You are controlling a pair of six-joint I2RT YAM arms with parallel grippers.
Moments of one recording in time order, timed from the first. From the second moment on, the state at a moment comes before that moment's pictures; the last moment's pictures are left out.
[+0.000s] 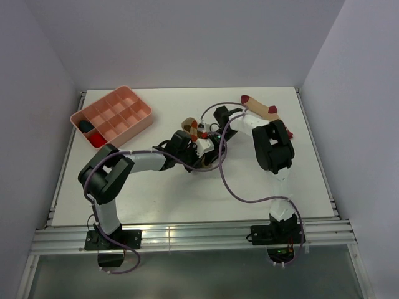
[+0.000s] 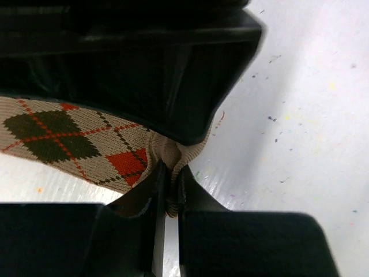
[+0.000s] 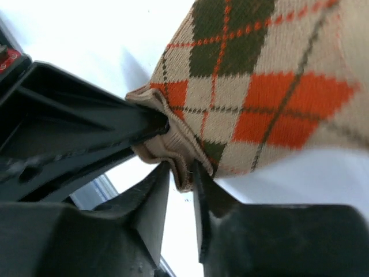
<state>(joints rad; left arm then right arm) -0.73 1.83 0.96 0.13 0.36 0.26 0.40 2.21 1.60 -0.94 -0.75 -0.22</state>
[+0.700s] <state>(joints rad) -0.60 2.02 1.25 -0.26 0.73 0.08 0.32 1.49 0.82 -0.12 -0.41 0.18</state>
